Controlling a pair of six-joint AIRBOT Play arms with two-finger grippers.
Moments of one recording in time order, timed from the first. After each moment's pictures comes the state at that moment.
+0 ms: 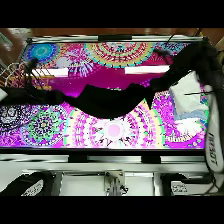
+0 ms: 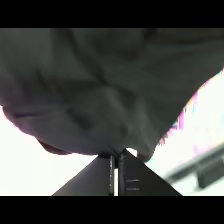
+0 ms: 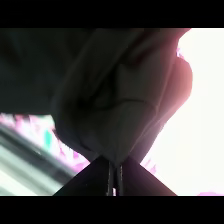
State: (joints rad) left arm -0.12 -1.00 1.15 0.97 -1.12 -1.42; right arm 0.08 -1.53 1.77 1.95 -1.61 -1.87
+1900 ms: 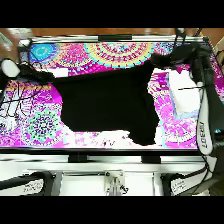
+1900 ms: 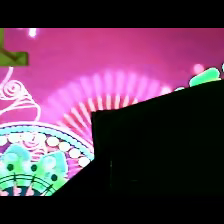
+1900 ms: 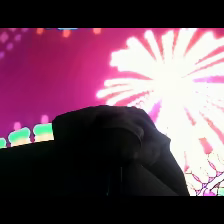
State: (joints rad) left arm -0.07 -1.41 1.45 1.52 -1.04 -1.59; right arm 0.06 -1.73 1.82 1.88 -0.99 -1.48
